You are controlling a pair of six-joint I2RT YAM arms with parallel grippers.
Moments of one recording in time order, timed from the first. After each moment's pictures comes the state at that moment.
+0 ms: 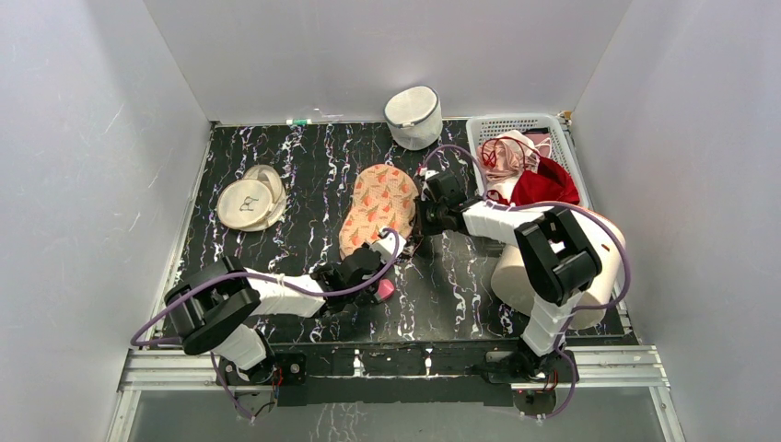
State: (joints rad) left arm -1.00 1.52 0.51 0.46 -0.40 0.07; right arm 0.51 1.78 1.03 -0.12 -0.17 0.32
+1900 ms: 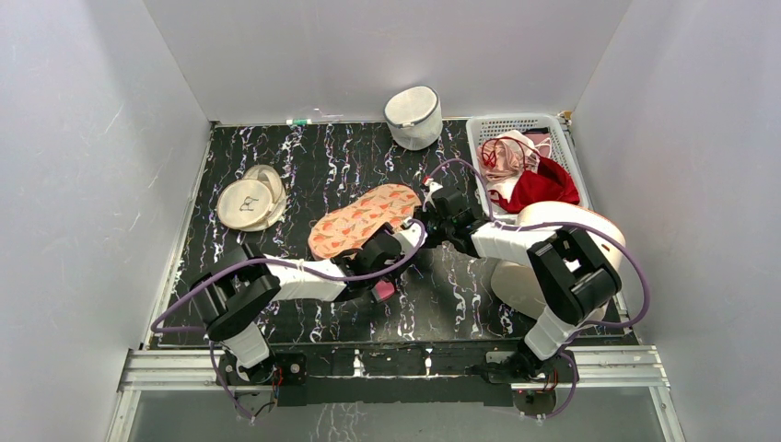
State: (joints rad) left arm -1.00 1.65 0.73 0.27 -0.40 0.17; right arm 0.56 1.65 0.83 0.12 -0.31 0.53
